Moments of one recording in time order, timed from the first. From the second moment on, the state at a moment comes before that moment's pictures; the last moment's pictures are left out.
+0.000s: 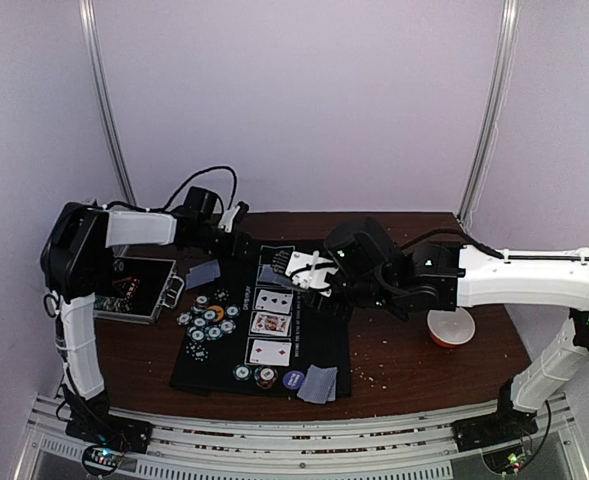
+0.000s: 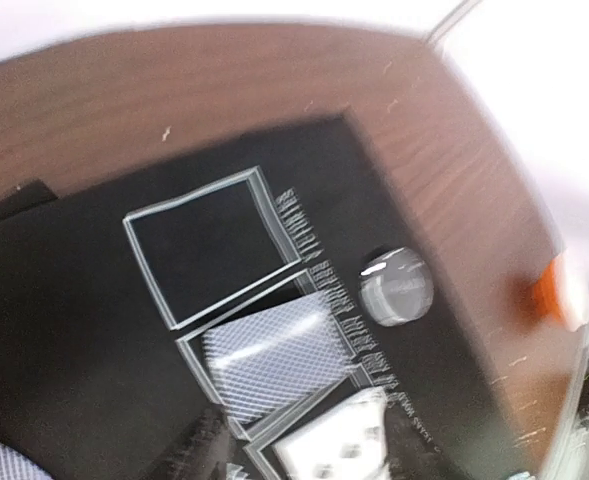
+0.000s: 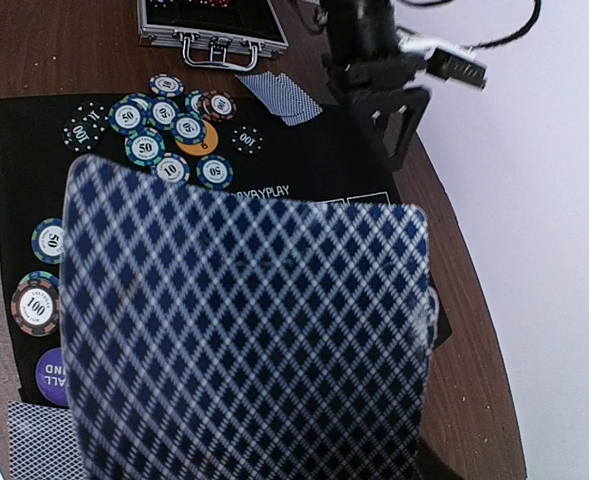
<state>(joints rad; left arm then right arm) -0.41 2.04 1.44 -0.17 0.51 -0.20 1.14 1.53 1.26 -0.40 0.37 -0.42</state>
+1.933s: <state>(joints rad) -0.70 1.47 1.19 -0.32 0.71 -0.28 1.14 1.57 1.29 -0.38 0.35 -0.44</state>
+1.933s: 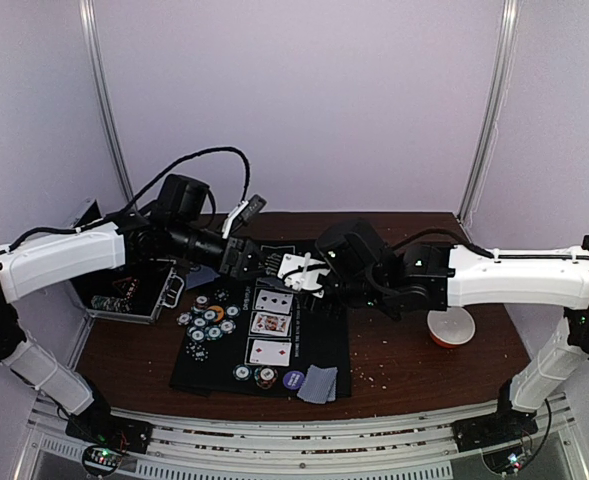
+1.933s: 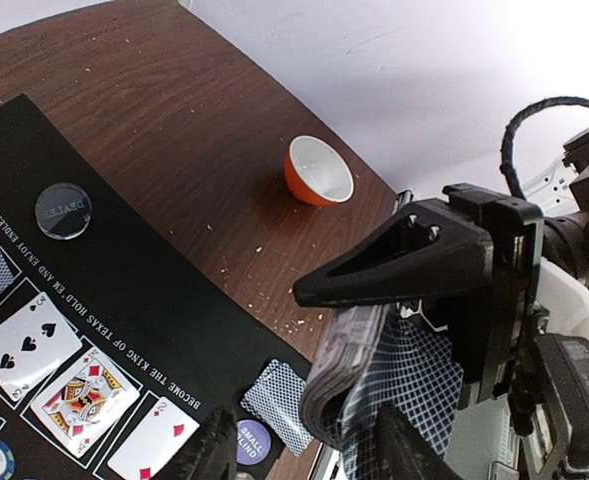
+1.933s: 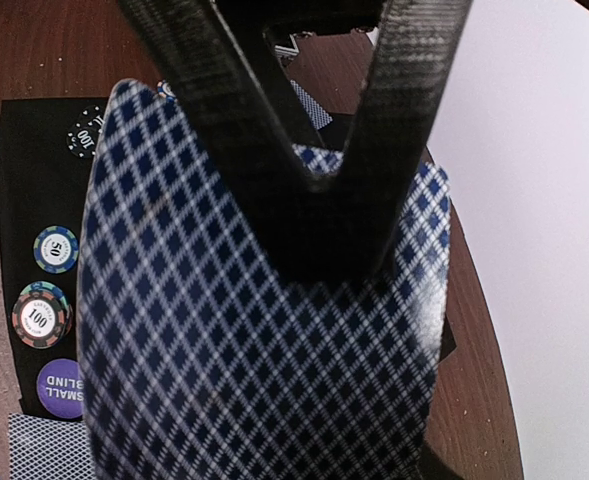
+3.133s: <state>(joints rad) -0.69 1.43 1.20 -0.37 0.77 -0.25 1.14 1.57 1.29 -0.38 0.35 -0.44</state>
